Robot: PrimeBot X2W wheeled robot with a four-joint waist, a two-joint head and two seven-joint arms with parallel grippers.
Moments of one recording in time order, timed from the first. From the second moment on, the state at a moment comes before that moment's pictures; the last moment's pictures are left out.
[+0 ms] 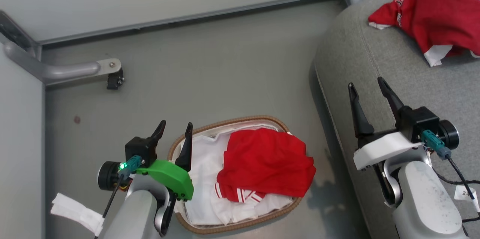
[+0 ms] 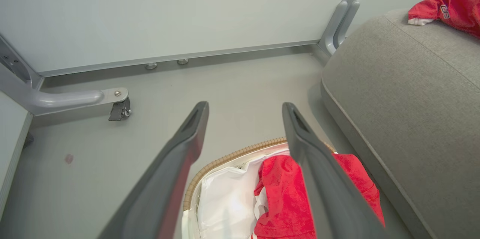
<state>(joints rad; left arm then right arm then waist) -0.36 0.05 -0.30 0.65 -0.30 -0.12 -0.26 -0.32 -0.05 0.02 0.30 0.07 0.13 -0.26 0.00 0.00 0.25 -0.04</state>
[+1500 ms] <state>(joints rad) -0.81 0.09 -0.61 1.18 -0.37 -0.13 -0.26 -0.50 -0.05 0.13 0.16 0.18 0.13 -0.26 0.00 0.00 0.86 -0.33</state>
